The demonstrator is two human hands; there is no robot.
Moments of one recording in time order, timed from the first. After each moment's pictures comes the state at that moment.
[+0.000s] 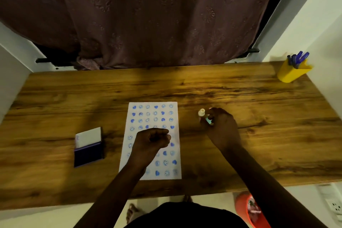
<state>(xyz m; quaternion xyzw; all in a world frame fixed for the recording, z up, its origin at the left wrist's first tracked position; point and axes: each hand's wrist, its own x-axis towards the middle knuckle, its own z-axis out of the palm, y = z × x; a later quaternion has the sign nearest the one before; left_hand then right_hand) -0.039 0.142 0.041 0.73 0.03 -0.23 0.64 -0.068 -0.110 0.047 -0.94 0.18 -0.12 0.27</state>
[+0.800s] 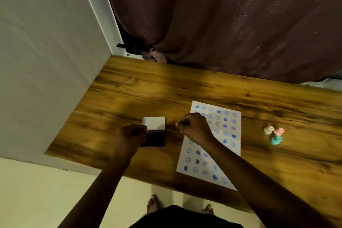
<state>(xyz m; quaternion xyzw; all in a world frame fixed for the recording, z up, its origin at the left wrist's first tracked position) -0.016 0.388 0.027 0.76 0.18 -0.04 0.62 0.029 0.149 0.040 -0.91 0.03 0.11 0.41</state>
